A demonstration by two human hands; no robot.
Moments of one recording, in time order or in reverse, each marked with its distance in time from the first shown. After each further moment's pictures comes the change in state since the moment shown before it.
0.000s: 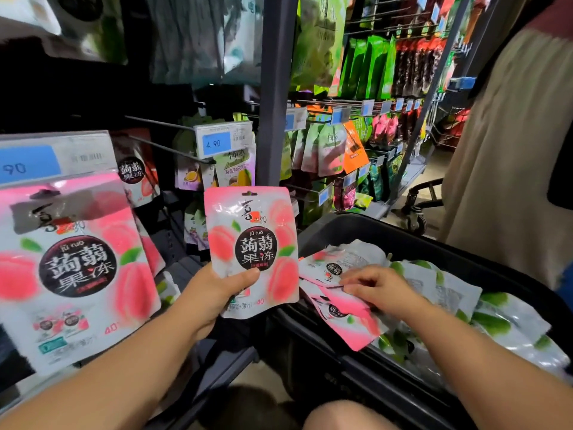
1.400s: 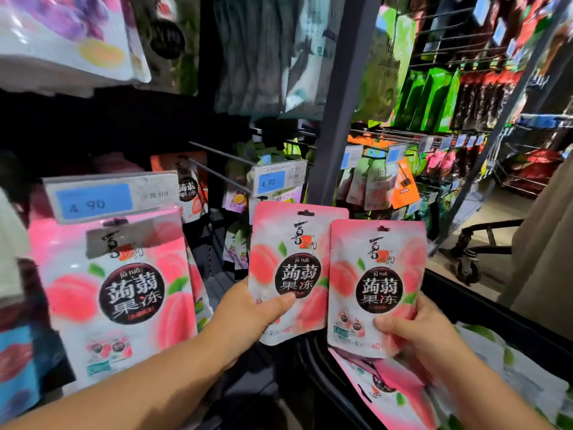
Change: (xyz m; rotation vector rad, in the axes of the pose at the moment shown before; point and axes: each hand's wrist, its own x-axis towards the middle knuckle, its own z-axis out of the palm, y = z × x) left_hand 0.000 0.030 0.003 0.298 0.120 0.119; right_hand 0.005 -0.058 -0.004 0.745 0.004 0.067
